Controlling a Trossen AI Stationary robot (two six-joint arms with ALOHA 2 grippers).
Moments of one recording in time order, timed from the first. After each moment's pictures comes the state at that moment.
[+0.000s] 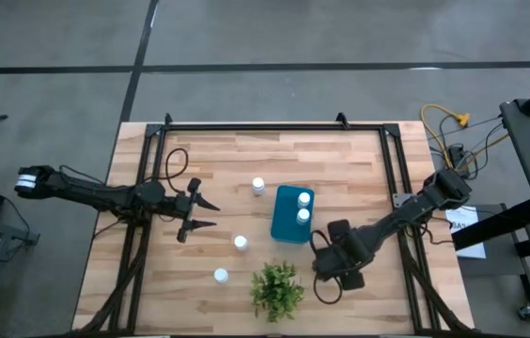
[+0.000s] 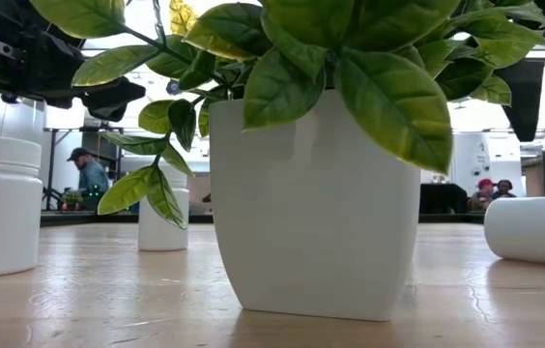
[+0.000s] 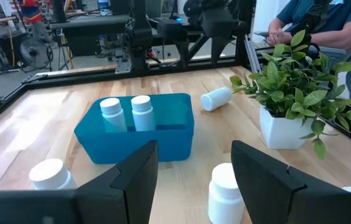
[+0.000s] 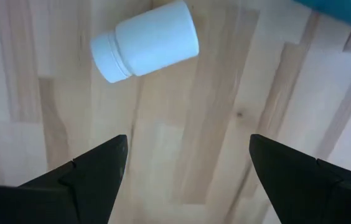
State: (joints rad) left arm -0.09 0.64 0.13 0.39 0.07 0.06; right arm 0.54 1.74 1.32 -1.21 0.02 0.38
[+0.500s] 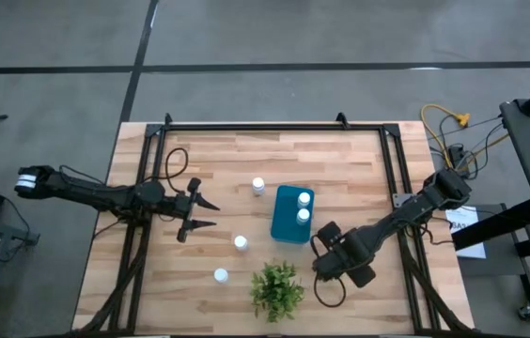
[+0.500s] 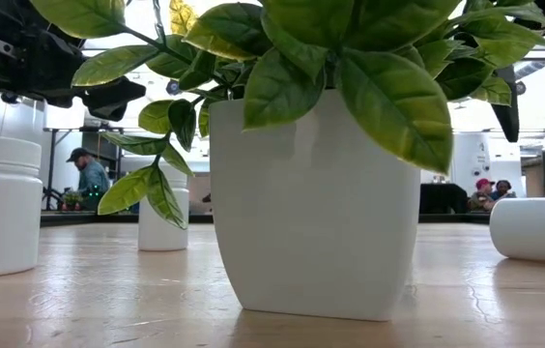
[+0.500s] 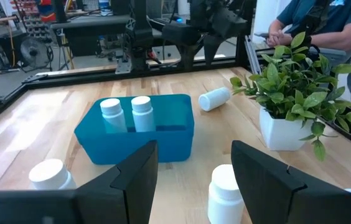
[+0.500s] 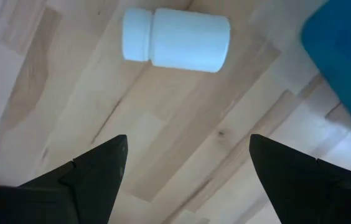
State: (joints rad) left arm -0.09 0.64 0.13 0.39 0.07 0.05; right arm 0.54 1.74 1.32 -1.22 0.03 -0.06
